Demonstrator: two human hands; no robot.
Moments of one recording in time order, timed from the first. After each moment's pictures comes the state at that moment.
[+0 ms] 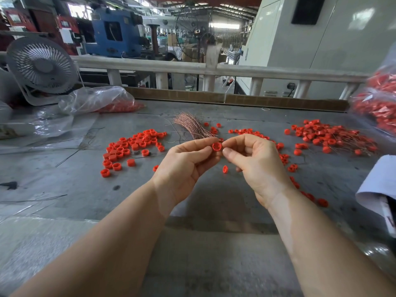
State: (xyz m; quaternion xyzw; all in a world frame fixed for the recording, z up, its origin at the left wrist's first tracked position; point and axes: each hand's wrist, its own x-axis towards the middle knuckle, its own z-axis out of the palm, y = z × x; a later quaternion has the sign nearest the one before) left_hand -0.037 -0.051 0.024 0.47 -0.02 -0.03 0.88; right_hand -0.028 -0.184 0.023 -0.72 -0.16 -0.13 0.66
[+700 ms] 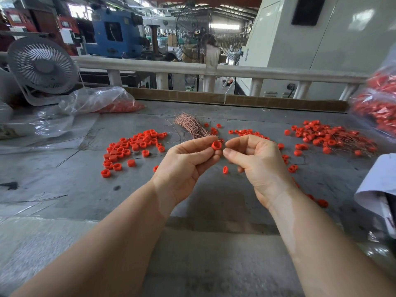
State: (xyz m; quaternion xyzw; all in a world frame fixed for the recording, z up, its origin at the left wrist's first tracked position) left_hand -0.037 -0.049 0.023 0.46 -0.02 -0.02 0.89; right_hand -0.030 -0.185 0.024 -0.70 -0.14 -0.11 0.69
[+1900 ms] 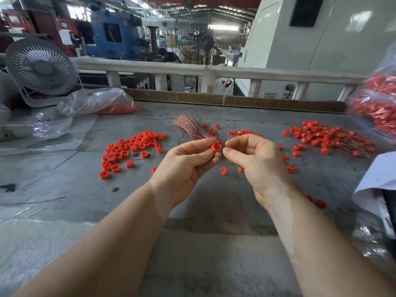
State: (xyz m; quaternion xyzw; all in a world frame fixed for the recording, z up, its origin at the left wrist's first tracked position) left_hand -0.040 -0.050 0.025 0.45 -0.02 -0.05 0.89; right_hand -0.030 -0.186 0.026 -0.69 -0.13 -0.12 0.70
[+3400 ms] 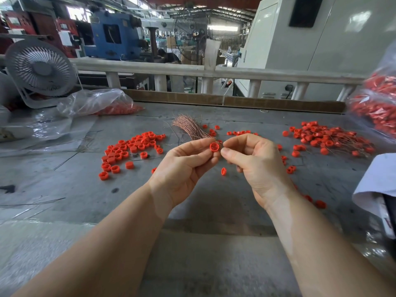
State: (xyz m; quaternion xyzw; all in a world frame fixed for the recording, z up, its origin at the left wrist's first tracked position) left_hand -0.038 -0.050 0.024 0.44 -0.04 -0.05 0.90; right_hand -0.032 -0.186 0.027 -0.69 -0.15 -0.12 0.70
